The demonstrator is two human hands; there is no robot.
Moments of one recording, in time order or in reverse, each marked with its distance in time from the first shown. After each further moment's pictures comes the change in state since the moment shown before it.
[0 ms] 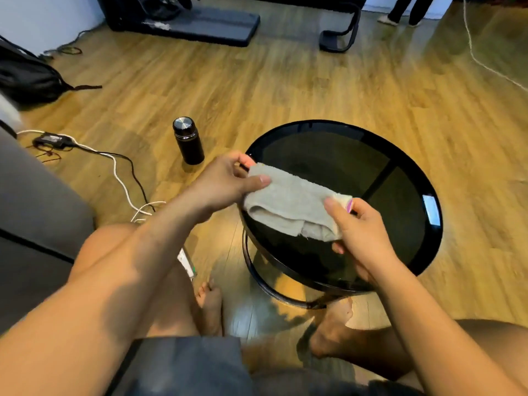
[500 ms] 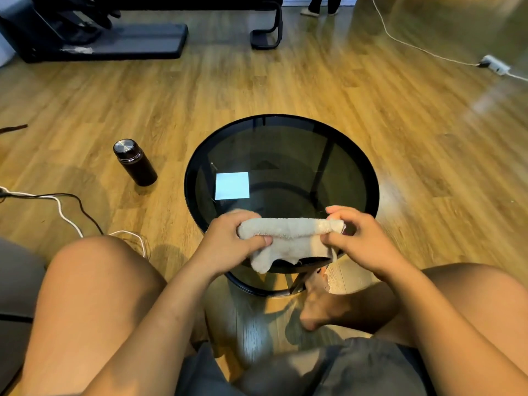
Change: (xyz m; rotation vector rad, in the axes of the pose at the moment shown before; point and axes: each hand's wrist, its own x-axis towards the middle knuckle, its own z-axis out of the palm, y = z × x) left_hand -0.037 -0.039 0.101 0.248 -0.176 0.204; right_hand -0.040 0.044 -0.100 -0.396 0.036 -0.135
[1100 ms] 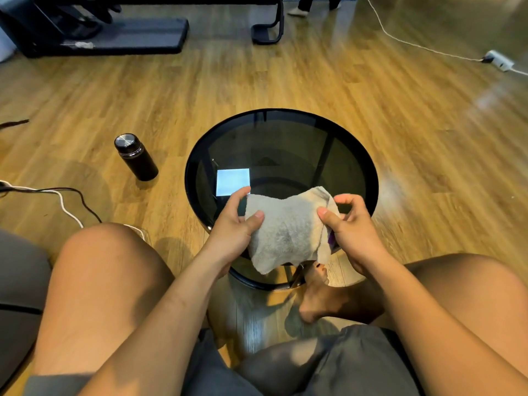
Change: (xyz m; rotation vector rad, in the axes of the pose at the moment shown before) left_hand 0.000 0.005 0.015 -0.492 0.027 -0.224; right_hand 0.000 -0.003 0.023 0.358 0.144 0.191
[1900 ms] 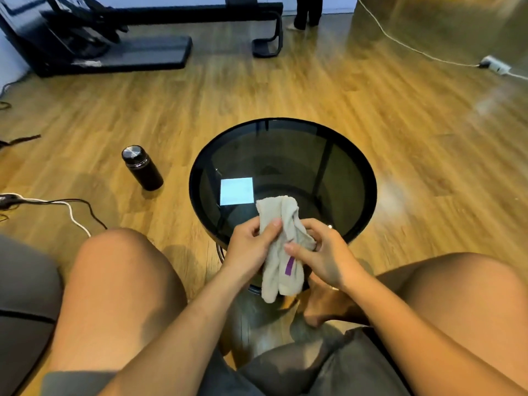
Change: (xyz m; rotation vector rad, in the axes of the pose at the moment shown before) left_hand -0.022 -0.004 0.032 0.035 0.056 0.049; right_hand -0.029 0.013 0.024 -0.191 -0.301 -0.249
